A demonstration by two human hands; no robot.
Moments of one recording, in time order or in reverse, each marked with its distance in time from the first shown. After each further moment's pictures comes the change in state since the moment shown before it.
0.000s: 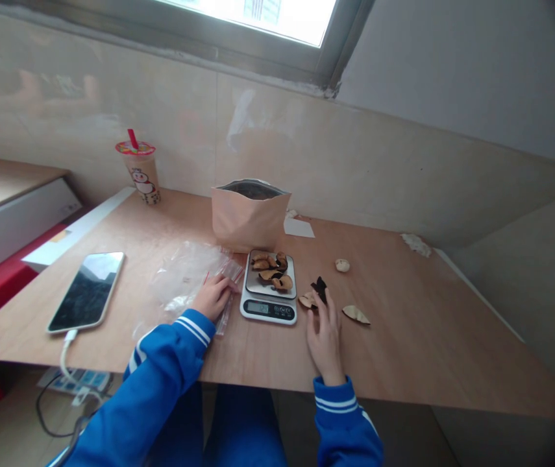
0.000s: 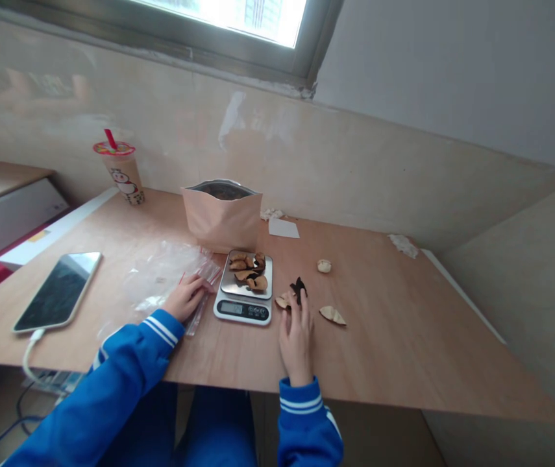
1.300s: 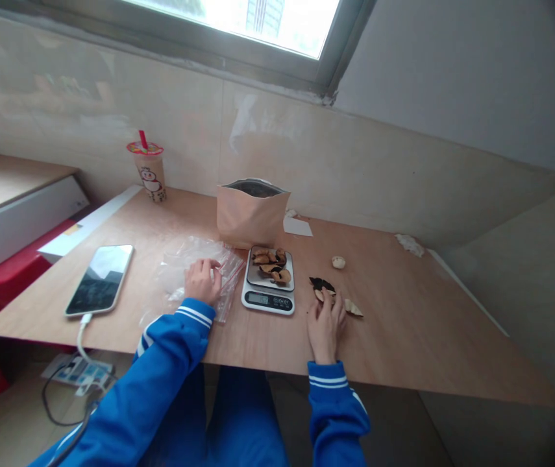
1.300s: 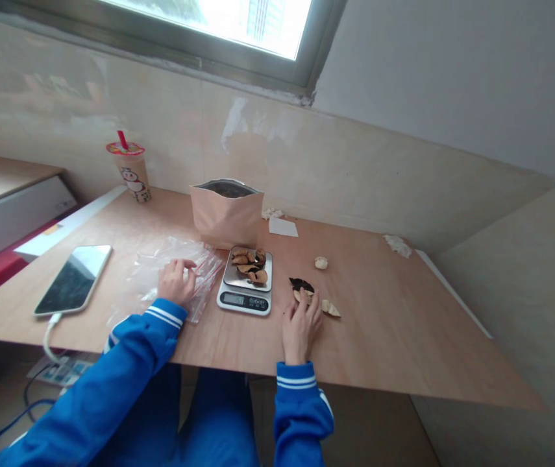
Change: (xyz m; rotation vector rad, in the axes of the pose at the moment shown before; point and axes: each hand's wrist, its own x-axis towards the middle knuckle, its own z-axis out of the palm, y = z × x) left_hand -0.009 0.017 -0.011 0.395 0.433 -0.302; right_hand 0.001 0.006 0.011 -0.138 0.179 0.159
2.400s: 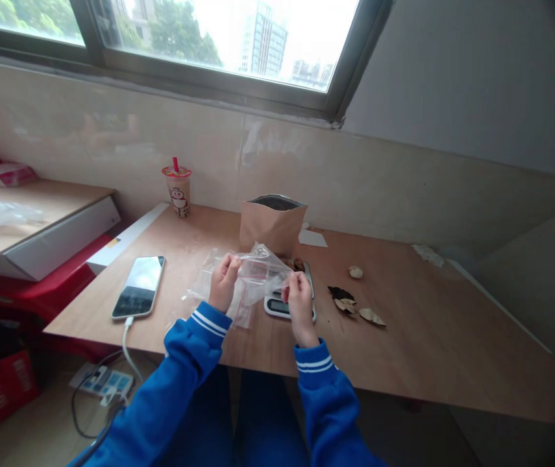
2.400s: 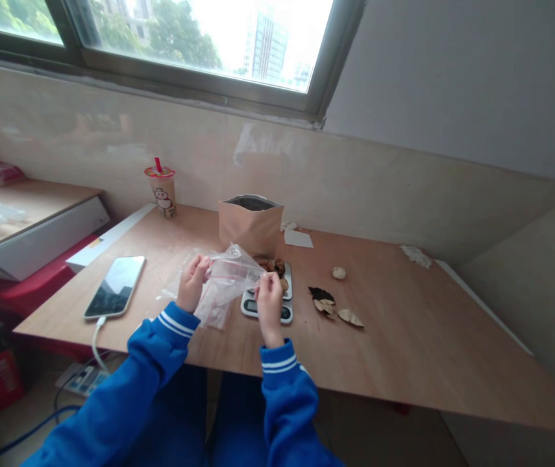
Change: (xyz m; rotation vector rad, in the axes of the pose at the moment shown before) left_hand 0.021 0.028 -0.056 -1.073 -0.061 -0.147; right_hand 0.026 -0.166 -0.004 1.057 -0.324 0.261
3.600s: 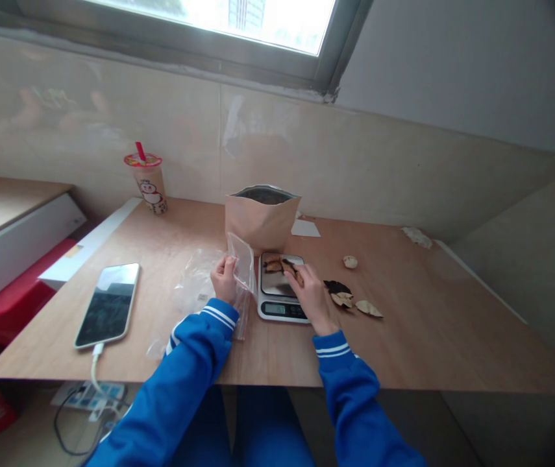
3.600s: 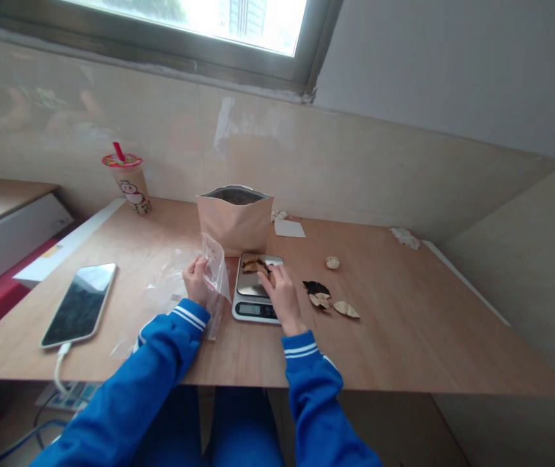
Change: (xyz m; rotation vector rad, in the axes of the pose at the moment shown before) left_hand 0.034 -0.073 0.038 -0.269 0.330 -0.115; right_hand 0.048 0.035 -0.056 -0.728 -0.079 -0.384
